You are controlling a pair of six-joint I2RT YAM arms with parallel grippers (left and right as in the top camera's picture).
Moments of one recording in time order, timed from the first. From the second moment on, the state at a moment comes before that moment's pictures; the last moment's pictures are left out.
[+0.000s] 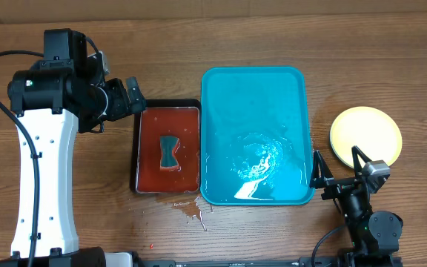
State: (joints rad) left arm 0.06 1.55 1.71 -1.37 0.19 -0.28; right arm 0.03 0.01 0.02 -0.02 -0.16 0.25
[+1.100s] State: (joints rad) left arm -0.15 0.91 1.43 -0.89 0.06 -0.09; right arm 0.03 0.01 0.02 -0.02 -0.16 0.25
